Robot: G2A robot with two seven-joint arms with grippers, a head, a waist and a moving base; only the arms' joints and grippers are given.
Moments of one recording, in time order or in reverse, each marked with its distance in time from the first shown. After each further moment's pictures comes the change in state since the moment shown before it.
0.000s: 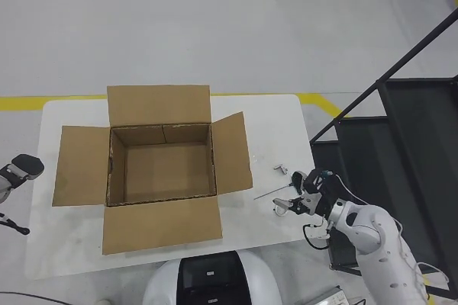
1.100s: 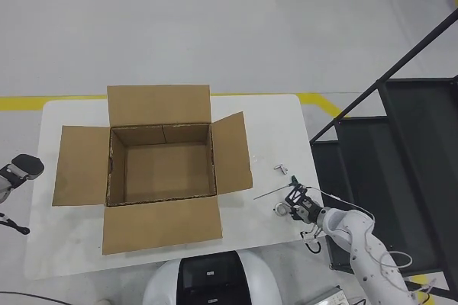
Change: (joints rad) left arm 0.000 0.000 0.000 0.000 0.000 0.000 0.000; right arm 0.098 0.022 -0.168 0.263 -0.487 0.175 -0.104
